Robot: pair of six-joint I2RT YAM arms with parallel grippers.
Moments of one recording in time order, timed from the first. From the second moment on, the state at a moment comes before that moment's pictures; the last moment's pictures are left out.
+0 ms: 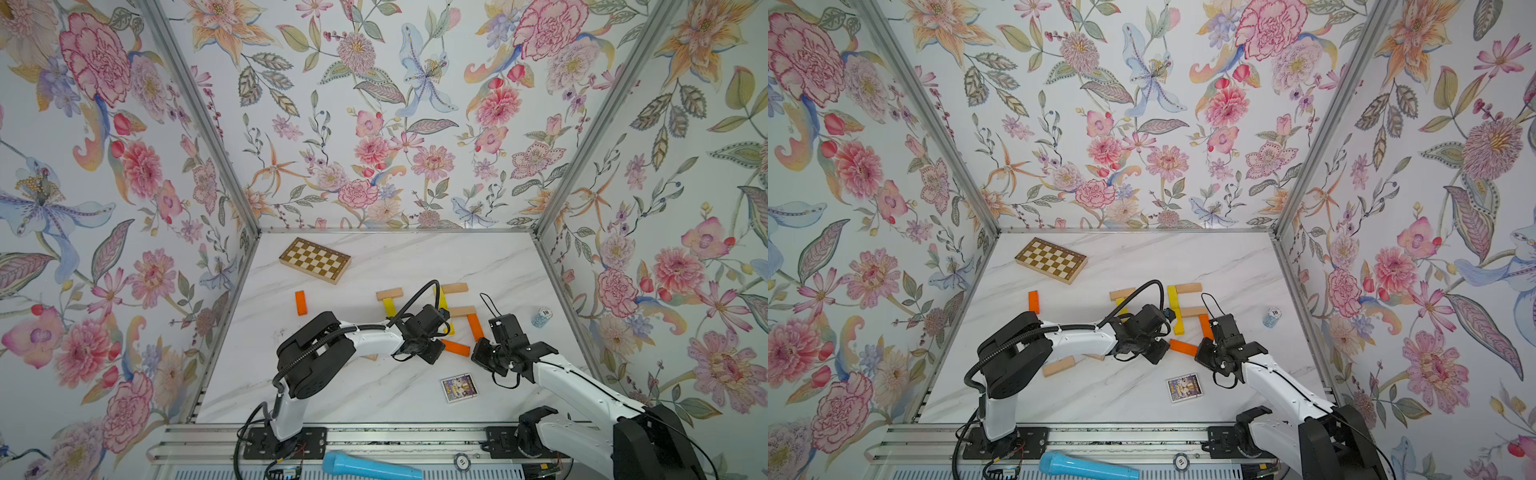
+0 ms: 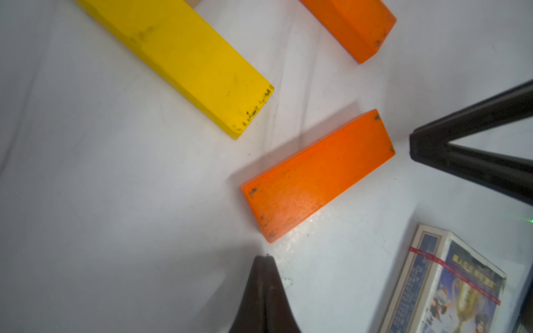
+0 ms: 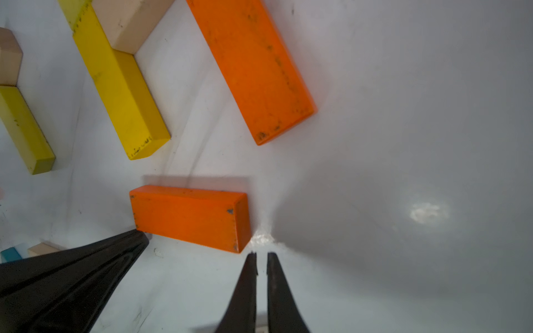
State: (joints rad) left arm -1.00 1.97 1.19 -0.22 0.13 -0.29; right arm 0.36 1.08 0.44 -0.46 -0.14 0.80
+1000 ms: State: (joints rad) left arm -0.98 2.04 1.32 -0.29 0.05 -0.30; right arm 0.39 1.12 0.41 -0.39 -0.17 0.84
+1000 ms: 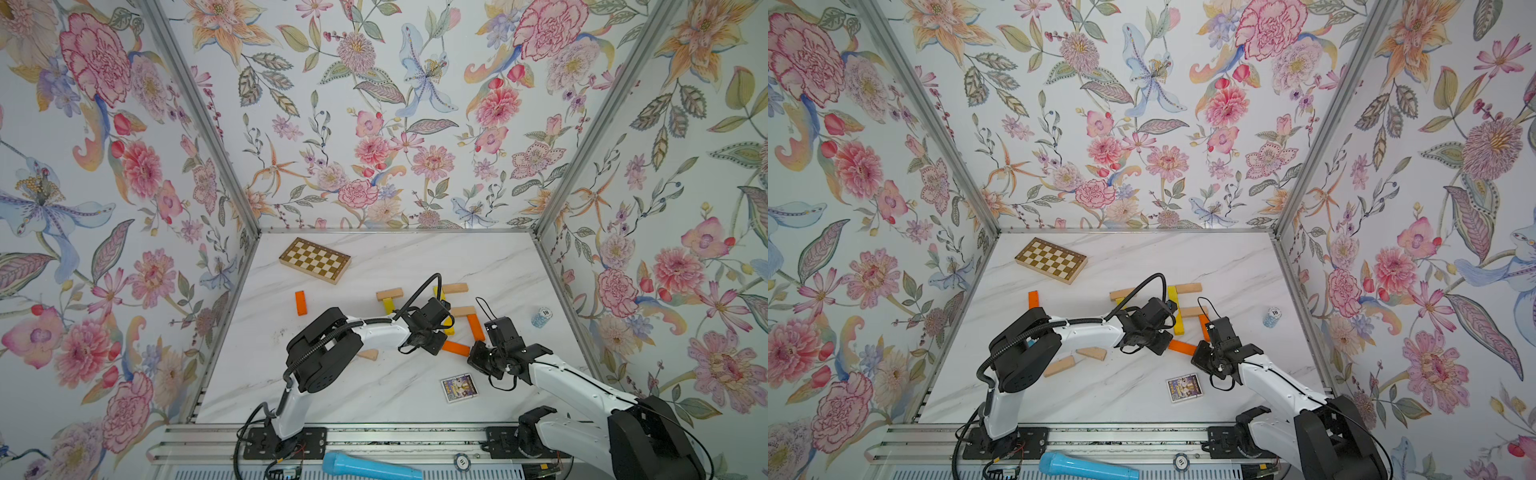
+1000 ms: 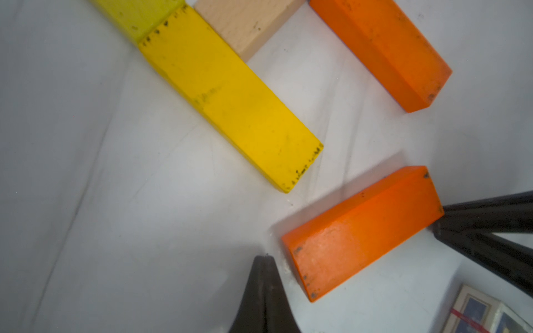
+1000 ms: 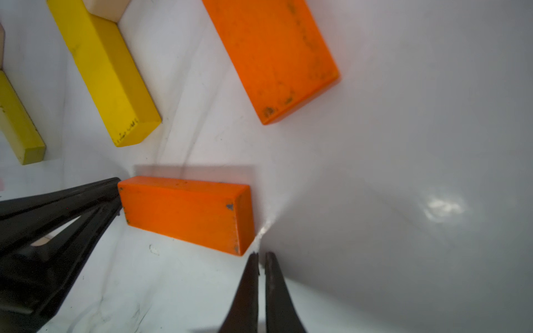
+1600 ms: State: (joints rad) left arm -0.98 2.04 1.31 -0.28 0.09 -0.34; right arm 0.32 1.15 0.41 -0.33 -0.19 0.85
